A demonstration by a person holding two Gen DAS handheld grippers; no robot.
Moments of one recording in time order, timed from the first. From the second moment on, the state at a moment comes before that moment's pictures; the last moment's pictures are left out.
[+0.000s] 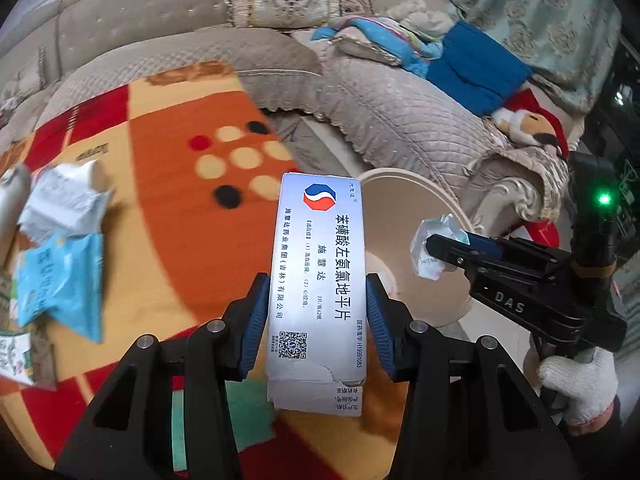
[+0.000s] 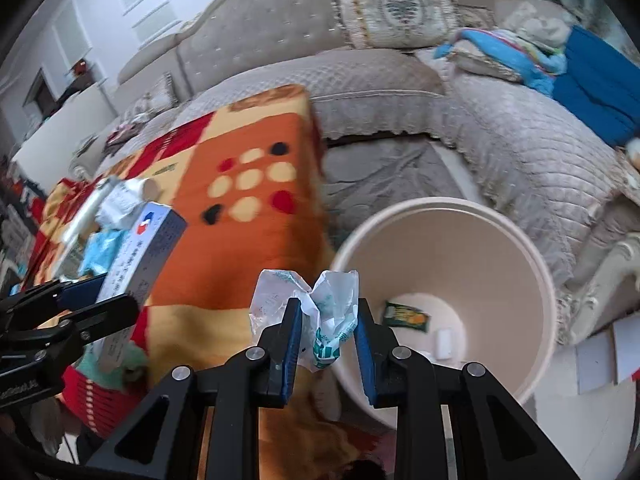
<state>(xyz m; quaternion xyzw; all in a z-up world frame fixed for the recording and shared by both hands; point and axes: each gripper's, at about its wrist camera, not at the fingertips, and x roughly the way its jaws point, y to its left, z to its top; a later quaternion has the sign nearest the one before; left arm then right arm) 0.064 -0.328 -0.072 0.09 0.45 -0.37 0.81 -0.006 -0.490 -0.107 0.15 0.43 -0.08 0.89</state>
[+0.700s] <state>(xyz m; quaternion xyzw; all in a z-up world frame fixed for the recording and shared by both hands) 0.057 -0.426 -0.100 0.08 0.47 -0.43 0.77 -0.051 -0.585 -0.153 0.20 0.45 -0.19 0.85</state>
